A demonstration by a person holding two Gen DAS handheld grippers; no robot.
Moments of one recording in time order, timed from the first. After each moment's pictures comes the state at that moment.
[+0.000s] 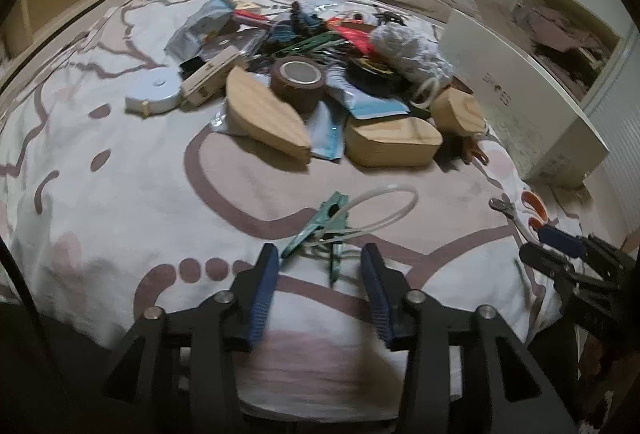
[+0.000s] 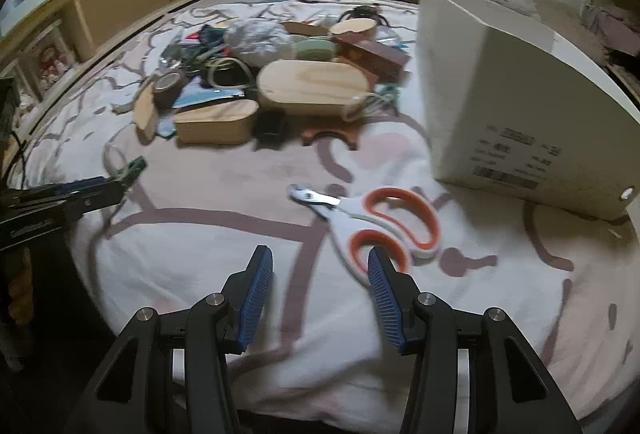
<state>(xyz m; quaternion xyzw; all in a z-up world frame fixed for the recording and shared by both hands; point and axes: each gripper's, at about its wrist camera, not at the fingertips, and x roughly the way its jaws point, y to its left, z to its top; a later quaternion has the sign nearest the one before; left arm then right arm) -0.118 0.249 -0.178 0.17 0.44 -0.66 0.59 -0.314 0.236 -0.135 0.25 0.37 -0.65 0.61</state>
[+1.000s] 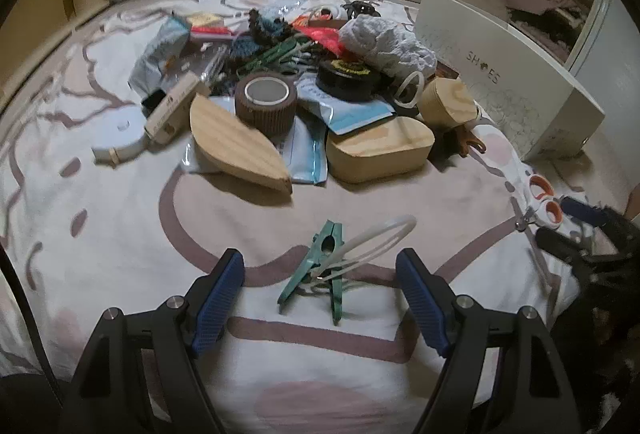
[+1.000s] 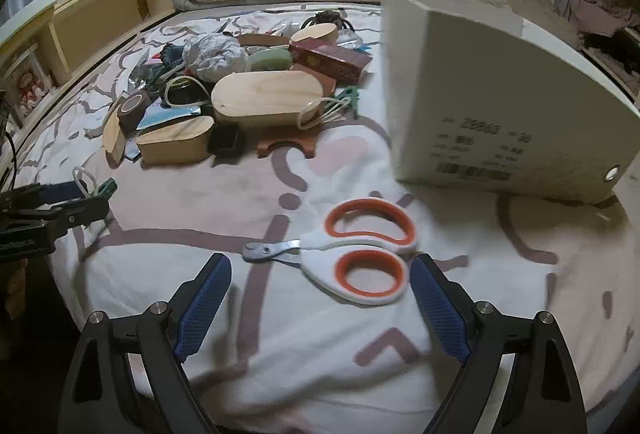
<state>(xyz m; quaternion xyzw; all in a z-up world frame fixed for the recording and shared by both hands) -0.121 0.224 -0.177 0.21 0.41 -0.69 0.56 -0.331 0.229 -0.137 0.26 0.34 -0.69 0.59</state>
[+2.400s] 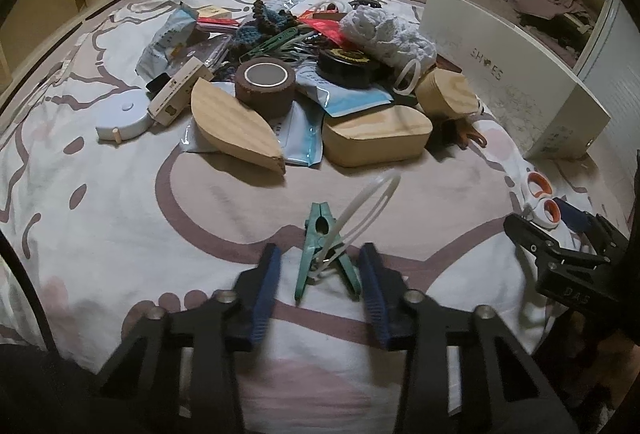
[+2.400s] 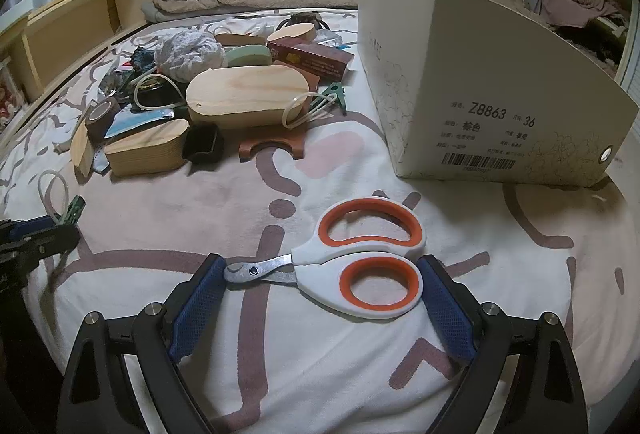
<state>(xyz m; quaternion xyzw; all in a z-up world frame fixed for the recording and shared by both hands) -0.134 0.240 -0.180 0.21 0.42 -0.67 0.58 -0.325 0.224 -0.158 0.25 0.32 -0.74 0.54</state>
